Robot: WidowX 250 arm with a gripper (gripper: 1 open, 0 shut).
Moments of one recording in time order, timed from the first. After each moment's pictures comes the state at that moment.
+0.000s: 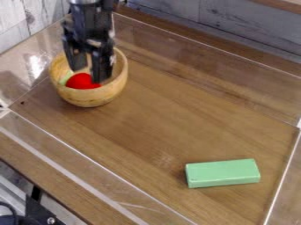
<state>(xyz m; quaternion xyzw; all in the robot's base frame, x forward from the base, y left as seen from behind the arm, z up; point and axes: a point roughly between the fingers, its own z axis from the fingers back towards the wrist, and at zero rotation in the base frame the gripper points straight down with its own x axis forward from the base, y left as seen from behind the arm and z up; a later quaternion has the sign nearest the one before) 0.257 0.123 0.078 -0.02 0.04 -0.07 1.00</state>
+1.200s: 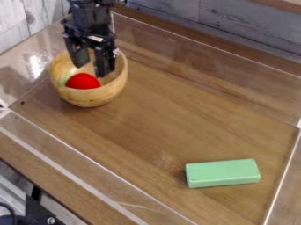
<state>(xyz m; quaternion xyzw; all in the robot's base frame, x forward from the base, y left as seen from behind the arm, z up) 0.269 0.138 0.082 -0.03 0.00 -0.03 1.00</state>
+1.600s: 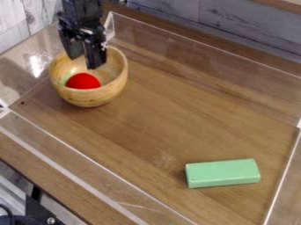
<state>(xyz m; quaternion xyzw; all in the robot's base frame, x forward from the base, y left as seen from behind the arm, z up) 0.272 0.153 0.088 -0.04 -0.01 -0.05 1.00</state>
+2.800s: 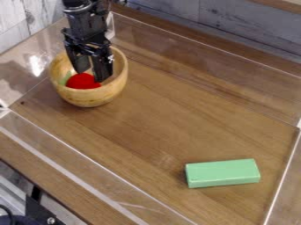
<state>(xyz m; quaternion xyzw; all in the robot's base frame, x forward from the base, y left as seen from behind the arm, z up) 0.285 0.130 0.063 -0.05 -0.02 -0.06 1.00</state>
